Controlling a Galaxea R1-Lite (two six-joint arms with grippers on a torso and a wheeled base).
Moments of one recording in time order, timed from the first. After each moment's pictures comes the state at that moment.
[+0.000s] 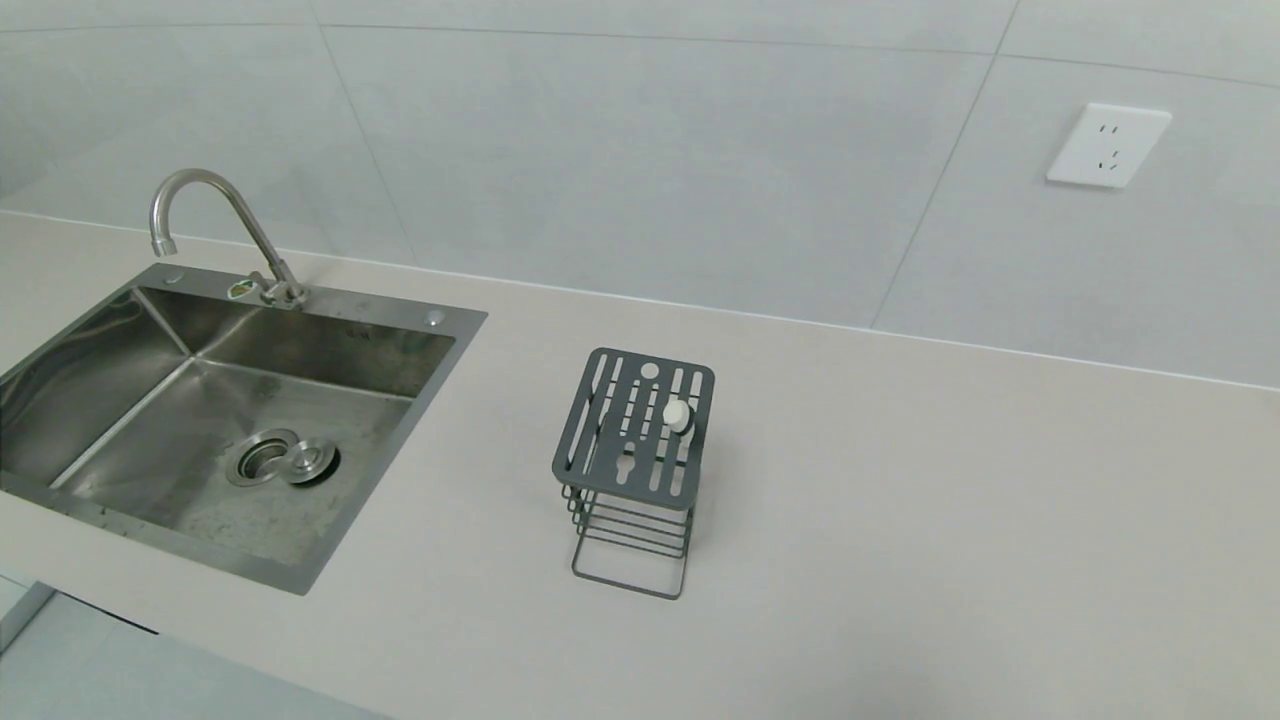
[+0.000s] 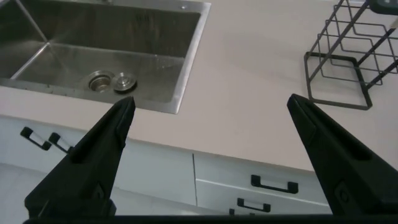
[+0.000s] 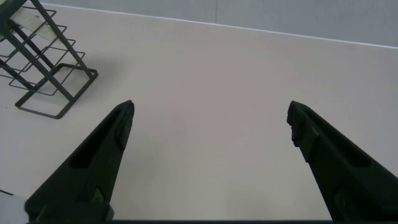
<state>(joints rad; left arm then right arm) 0.00 0.00 0.00 0.00 -0.04 0.02 0.00 0.01 0.00 0.00 0.07 0.00</state>
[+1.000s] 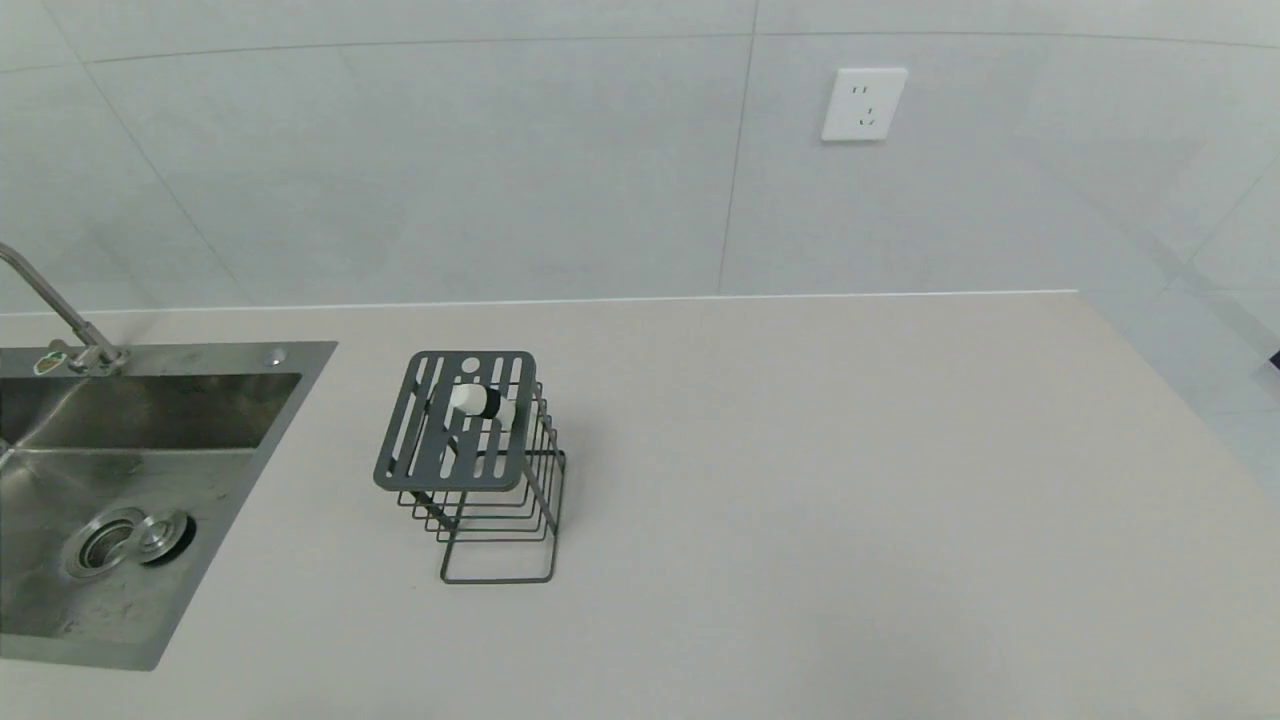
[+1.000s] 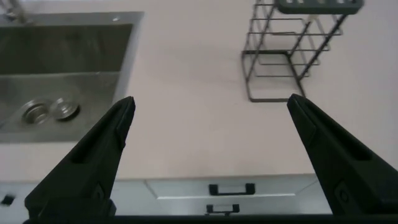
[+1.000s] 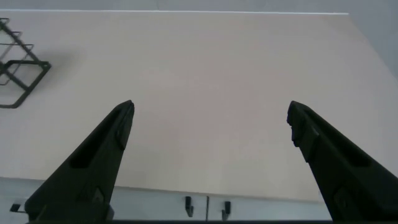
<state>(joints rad) 0.00 0.00 0.00 0.00 -0.05 0.02 0.00 0.01 0.00 0.00 0.07 0.00</state>
